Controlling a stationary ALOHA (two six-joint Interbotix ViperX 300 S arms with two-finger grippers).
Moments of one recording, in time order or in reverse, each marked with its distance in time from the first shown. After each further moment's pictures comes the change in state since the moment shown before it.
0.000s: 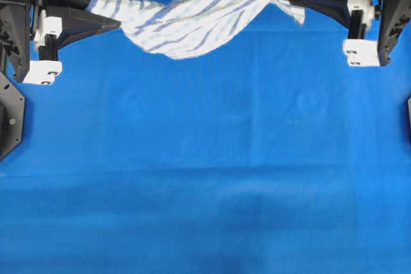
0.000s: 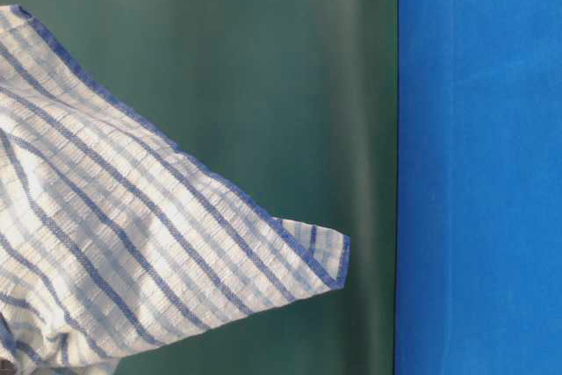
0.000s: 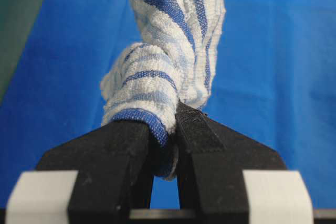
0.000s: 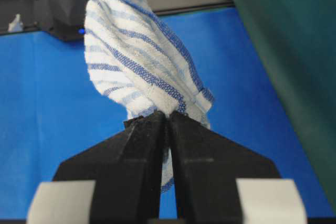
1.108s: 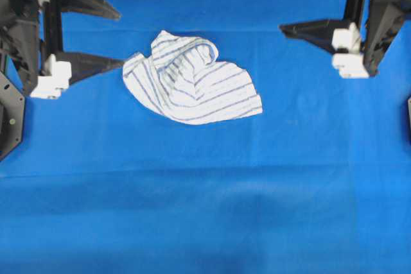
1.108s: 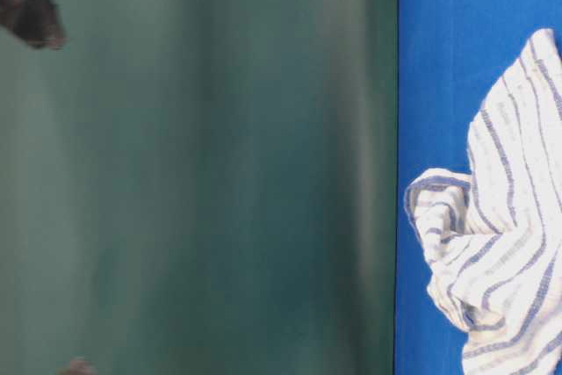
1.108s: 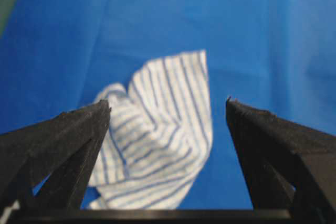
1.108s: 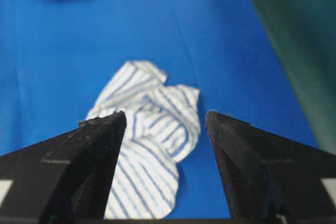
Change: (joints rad) left arm -0.028 -0.009 0.135 0.000 -0.087 -0.014; right arm 0.002 0.000 0.135 -0.041 -0.043 0.029
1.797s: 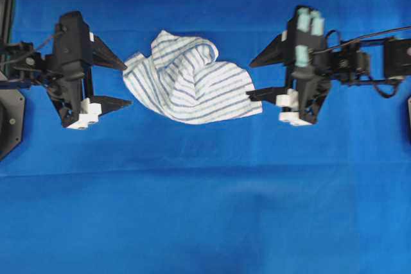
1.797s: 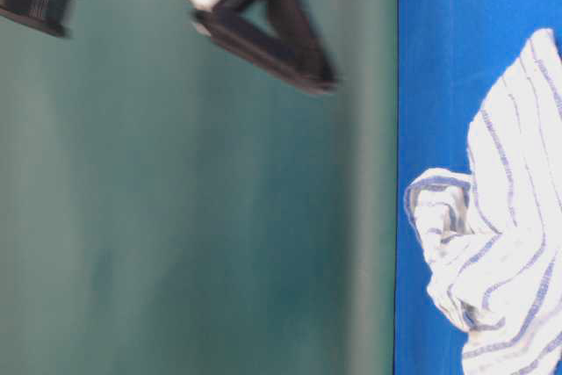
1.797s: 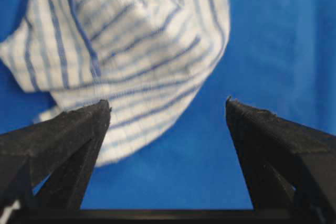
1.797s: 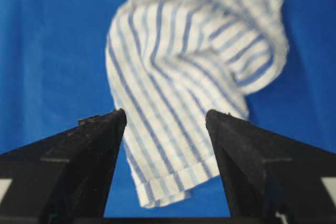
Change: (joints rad) left arm -0.015 0.179 0.413 0.000 -0.399 -0.058; right arm 0.055 0.334 0.215 0.008 -0.341 0.031
